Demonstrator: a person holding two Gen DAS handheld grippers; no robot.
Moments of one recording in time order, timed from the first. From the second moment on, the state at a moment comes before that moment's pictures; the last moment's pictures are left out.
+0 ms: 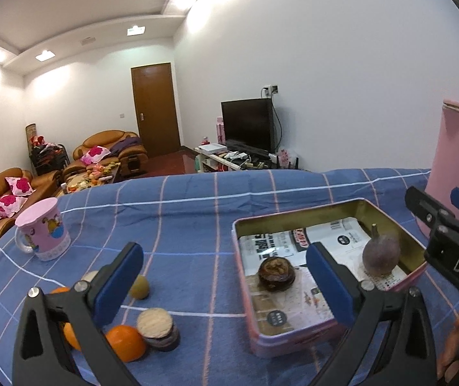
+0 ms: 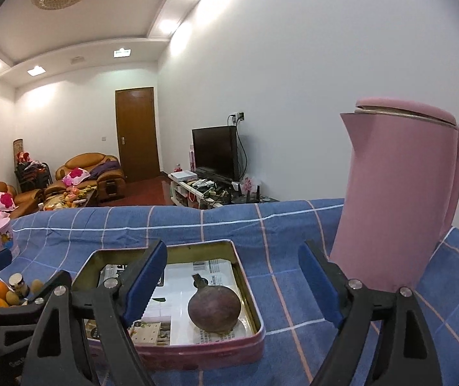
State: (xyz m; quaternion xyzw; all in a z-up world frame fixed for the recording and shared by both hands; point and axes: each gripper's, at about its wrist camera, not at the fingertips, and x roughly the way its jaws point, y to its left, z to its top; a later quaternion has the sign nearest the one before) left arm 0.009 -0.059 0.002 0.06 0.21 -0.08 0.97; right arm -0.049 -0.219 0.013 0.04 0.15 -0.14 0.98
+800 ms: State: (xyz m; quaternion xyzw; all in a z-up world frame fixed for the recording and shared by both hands) left arm 0.001 -0.005 -0.001 0.04 0.22 -0.06 0.97; right arm -0.055 -0.158 0.010 0.07 0.17 -0.09 0.98
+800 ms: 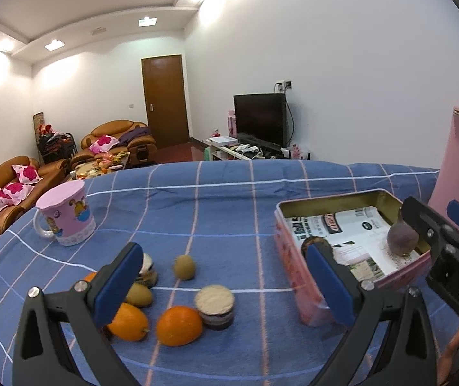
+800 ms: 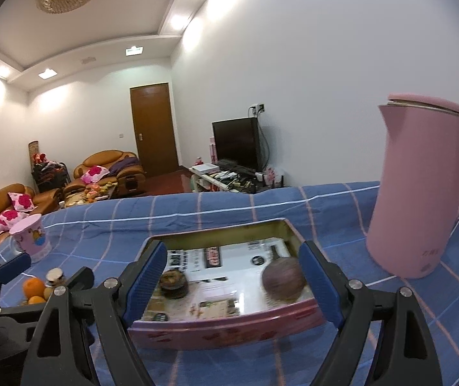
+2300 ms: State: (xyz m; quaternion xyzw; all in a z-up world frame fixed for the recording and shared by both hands) left arm 0.033 0.188 -0.025 -0.01 0.31 -0.02 0.95; right arm 0.014 -0.004 -0.055 0.13 0.41 0.14 0.89
